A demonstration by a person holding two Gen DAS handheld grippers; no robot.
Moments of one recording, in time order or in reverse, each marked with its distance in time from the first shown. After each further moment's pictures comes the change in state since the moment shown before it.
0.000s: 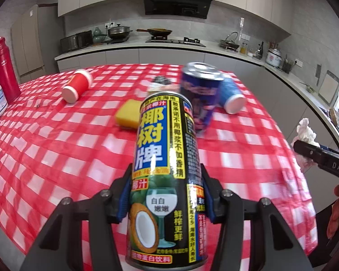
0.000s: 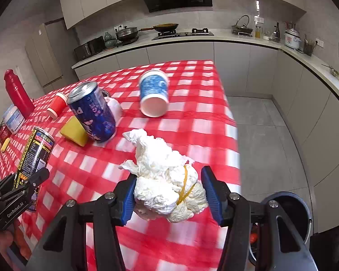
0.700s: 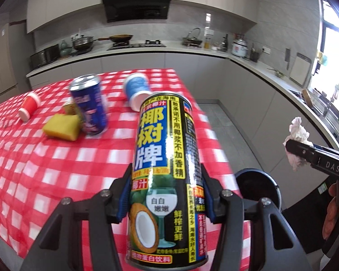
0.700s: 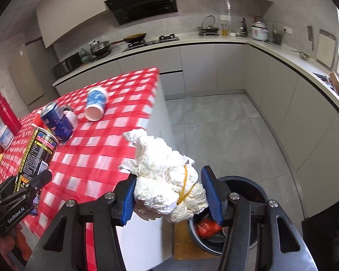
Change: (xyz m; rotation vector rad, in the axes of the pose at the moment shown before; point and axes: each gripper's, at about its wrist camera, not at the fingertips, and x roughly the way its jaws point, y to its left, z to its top) left arm -0.029 -0.152 -0.014 0.120 -0.013 -0.133; right arm -0.085 -0.143 -0.039 0.124 -0.046 -0.106
